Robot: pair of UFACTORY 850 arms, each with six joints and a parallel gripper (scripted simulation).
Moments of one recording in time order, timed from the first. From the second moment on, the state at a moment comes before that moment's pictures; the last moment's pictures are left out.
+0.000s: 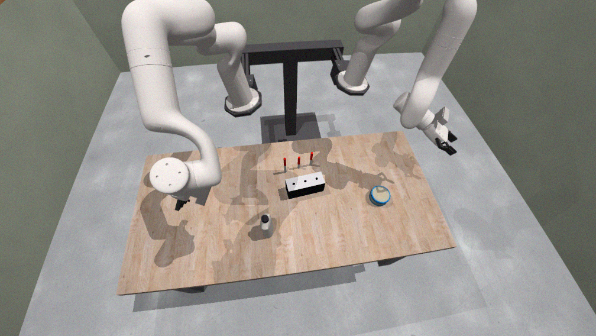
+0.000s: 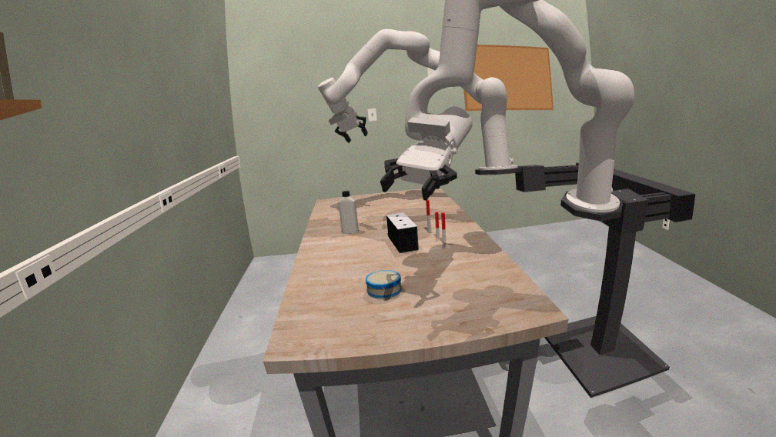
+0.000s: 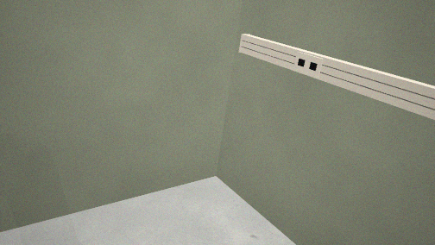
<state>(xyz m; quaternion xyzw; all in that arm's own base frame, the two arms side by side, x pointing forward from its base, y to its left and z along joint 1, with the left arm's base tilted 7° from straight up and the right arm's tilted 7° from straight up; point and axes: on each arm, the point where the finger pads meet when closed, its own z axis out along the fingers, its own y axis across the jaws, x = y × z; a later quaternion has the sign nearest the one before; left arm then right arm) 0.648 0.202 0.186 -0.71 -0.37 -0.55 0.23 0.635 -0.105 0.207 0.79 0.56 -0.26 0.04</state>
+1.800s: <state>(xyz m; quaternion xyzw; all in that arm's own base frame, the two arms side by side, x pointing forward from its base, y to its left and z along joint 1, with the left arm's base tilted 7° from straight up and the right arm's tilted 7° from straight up) 0.648 0.202 0.186 -0.71 -0.37 -0.55 0.23 0.609 -0.021 0.238 0.99 0.15 -0.05 0.03</state>
